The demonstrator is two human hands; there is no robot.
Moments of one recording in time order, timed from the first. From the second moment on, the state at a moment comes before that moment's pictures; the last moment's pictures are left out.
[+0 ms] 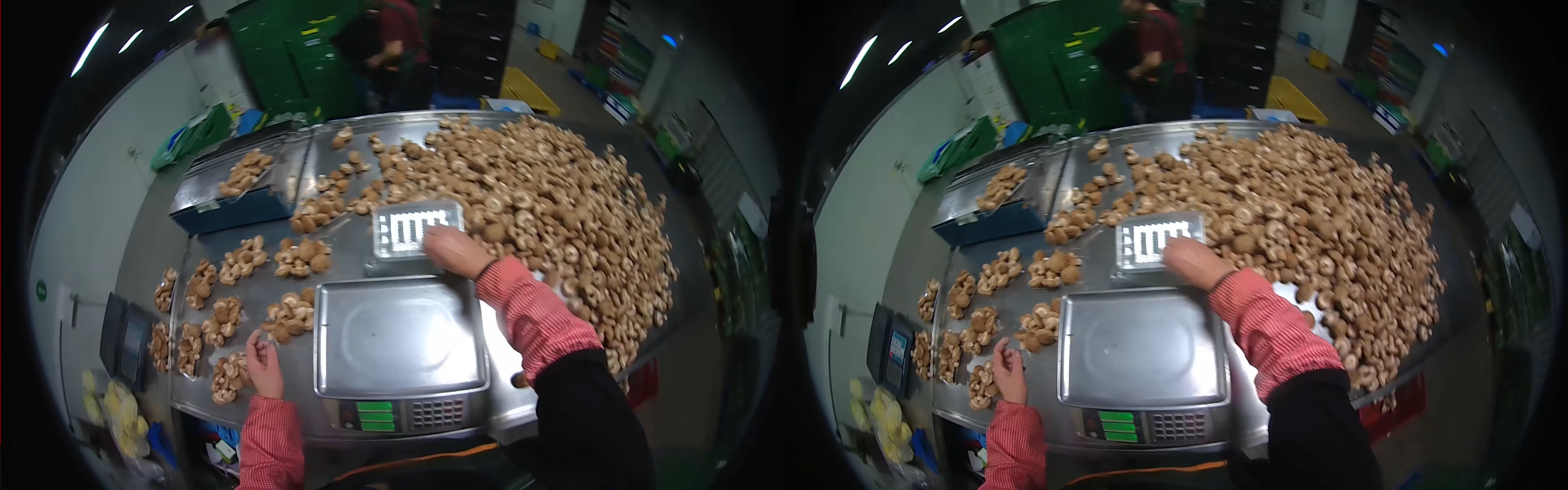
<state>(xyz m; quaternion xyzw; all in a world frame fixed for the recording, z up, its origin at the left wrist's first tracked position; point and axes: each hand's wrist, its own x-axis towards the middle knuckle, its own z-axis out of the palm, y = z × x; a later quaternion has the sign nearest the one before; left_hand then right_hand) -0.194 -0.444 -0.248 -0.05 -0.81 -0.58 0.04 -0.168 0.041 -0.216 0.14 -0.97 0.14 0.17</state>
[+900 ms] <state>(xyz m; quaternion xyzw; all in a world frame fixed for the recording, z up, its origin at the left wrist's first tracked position) -0.148 -0.321 -0.217 -0.17 -0.74 -0.62 -0.18 -0.180 0.041 -0.237 0.04 -0.97 0.21 0.12</state>
